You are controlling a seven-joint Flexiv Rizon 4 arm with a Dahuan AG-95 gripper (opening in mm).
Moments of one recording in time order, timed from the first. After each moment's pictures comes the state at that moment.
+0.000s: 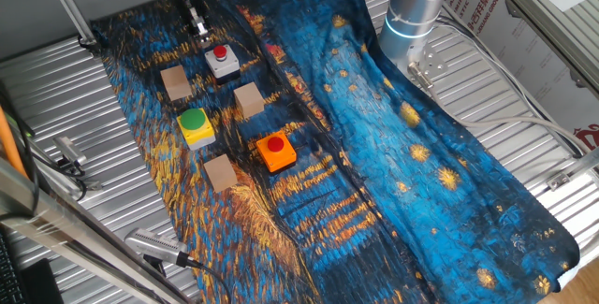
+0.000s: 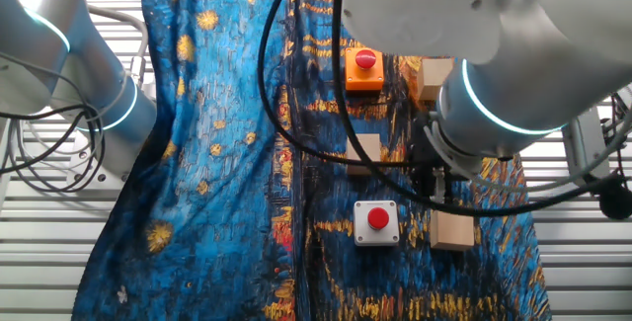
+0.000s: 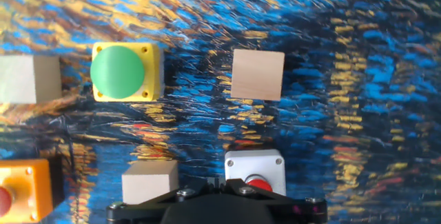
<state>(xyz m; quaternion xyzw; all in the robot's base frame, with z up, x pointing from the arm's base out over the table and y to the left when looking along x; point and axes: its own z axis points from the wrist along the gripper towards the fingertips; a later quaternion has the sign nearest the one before) 0.503 -0.145 0.186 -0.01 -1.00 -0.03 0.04</state>
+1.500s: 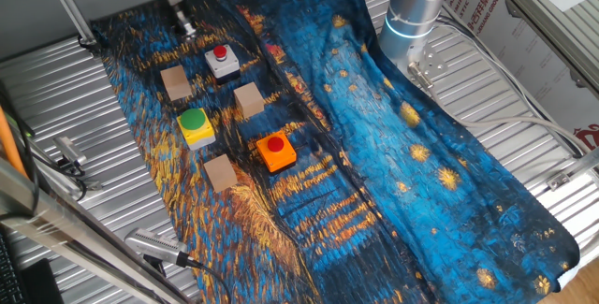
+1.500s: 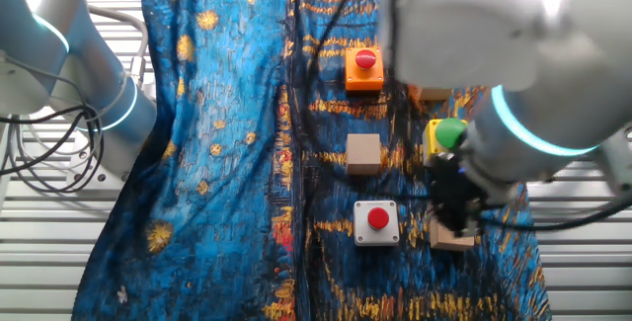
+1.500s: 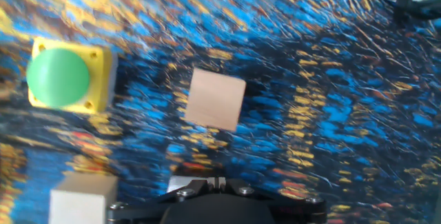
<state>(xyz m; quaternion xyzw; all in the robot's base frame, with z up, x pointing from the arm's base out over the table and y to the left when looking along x) 0.546 -0.183 0.165 0.07 -1.00 0.03 0.06</state>
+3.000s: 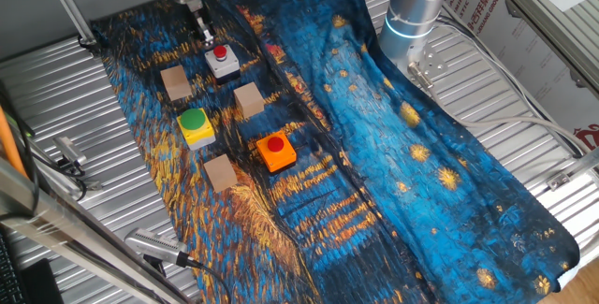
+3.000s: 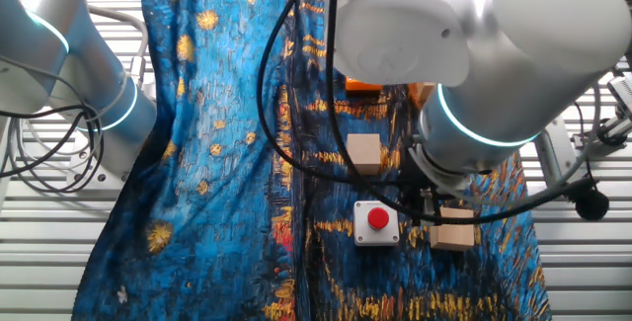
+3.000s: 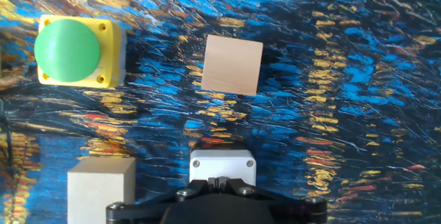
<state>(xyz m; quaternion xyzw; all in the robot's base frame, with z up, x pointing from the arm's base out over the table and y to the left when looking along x) 0.492 -0.175 0.145 0.03 -1.00 0.03 0.04</state>
